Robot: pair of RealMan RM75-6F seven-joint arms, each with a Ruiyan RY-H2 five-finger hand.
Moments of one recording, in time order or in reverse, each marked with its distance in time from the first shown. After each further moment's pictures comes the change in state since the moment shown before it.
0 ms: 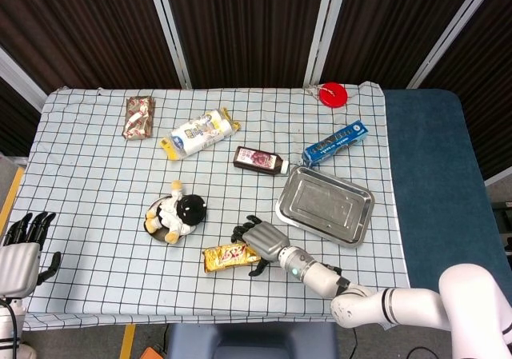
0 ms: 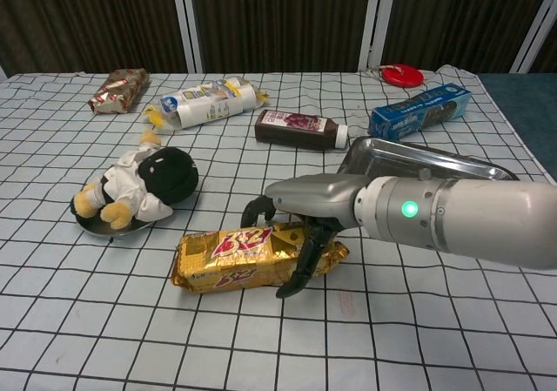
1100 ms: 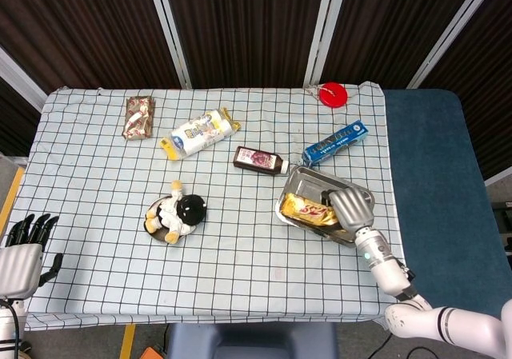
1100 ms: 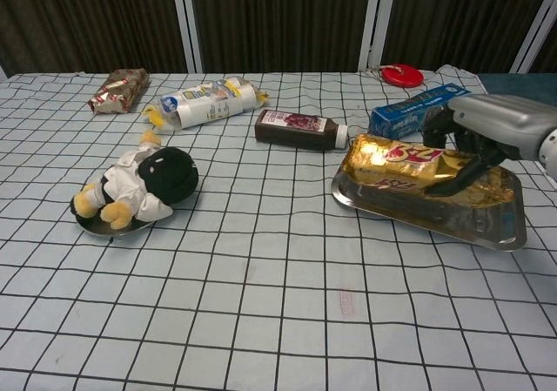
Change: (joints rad) left arm 0.015 0.003 -0.015 -0.026 0.013 -0.014 0.038; right arm -0.287 0.189 -0.064 0.060 -0.110 0.443 0.082
